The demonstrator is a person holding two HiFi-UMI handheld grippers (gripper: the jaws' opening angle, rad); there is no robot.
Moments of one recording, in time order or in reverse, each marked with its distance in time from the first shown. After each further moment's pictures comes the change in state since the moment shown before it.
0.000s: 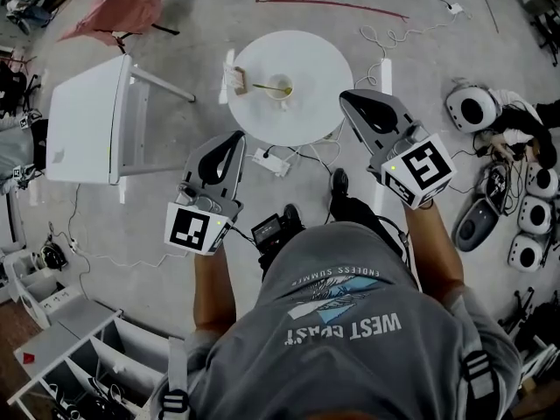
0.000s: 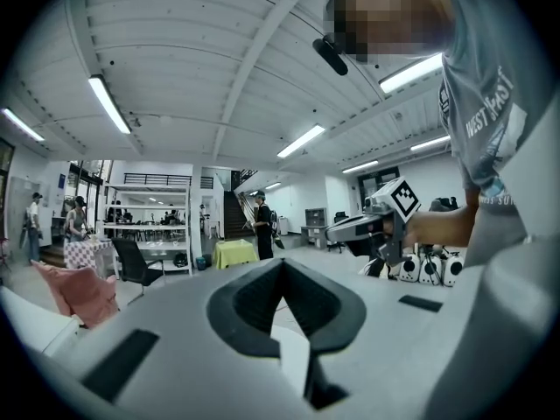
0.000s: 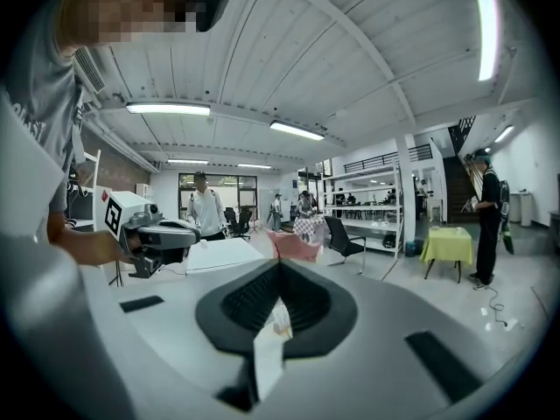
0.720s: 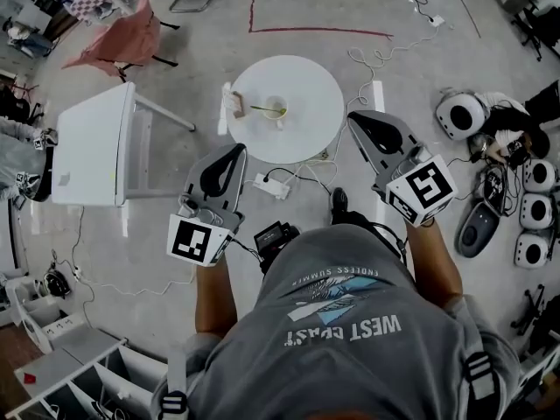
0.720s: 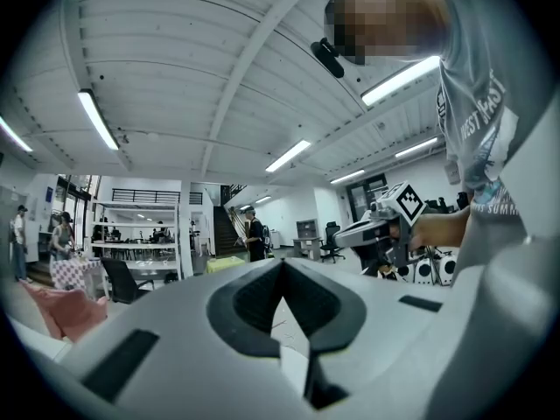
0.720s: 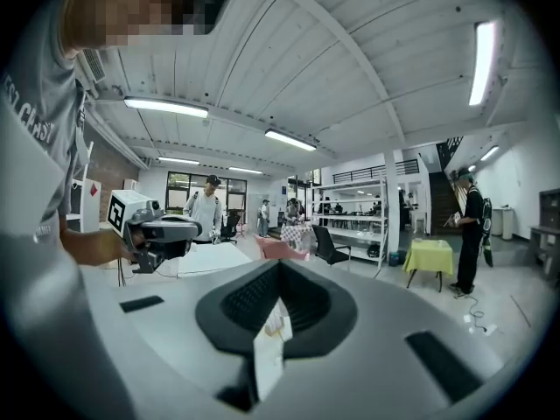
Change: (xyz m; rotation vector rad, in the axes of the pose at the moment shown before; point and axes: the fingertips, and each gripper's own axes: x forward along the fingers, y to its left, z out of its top) left arm -0.012 -0.015 0.031 0.061 -0.093 -0.056; right arm -0.046 0.015 0.014 -0.033 -0.036 -0.103
